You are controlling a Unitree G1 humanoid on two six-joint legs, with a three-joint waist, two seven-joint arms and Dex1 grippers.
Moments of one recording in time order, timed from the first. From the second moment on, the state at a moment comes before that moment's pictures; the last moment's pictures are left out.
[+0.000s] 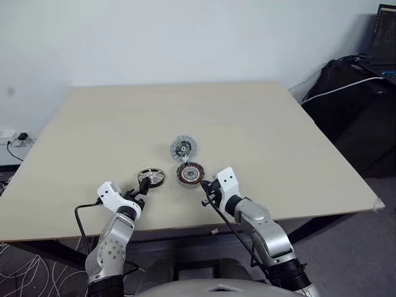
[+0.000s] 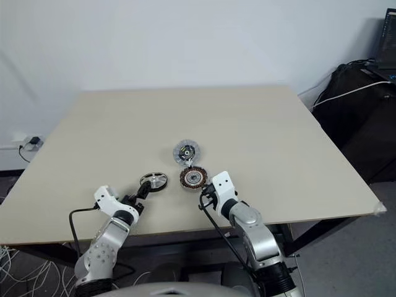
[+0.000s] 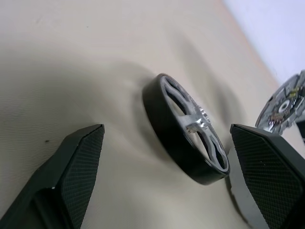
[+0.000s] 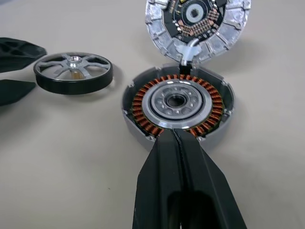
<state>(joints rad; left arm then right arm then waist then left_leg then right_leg) 0.12 -0.07 0.27 -0.08 -0.72 0.48 -0.01 0.00 -0.11 0.25 -0.12 0.09 0.45 0.39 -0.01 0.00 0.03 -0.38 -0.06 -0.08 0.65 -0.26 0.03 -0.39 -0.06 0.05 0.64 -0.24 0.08</state>
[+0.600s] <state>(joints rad) 0.06 -0.08 0.26 -0.01 -0.87 0.54 0.05 0.01 -0.11 0.25 -0.13 0.11 0.46 0.38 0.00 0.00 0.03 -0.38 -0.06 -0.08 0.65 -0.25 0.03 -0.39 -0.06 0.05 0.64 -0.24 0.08</state>
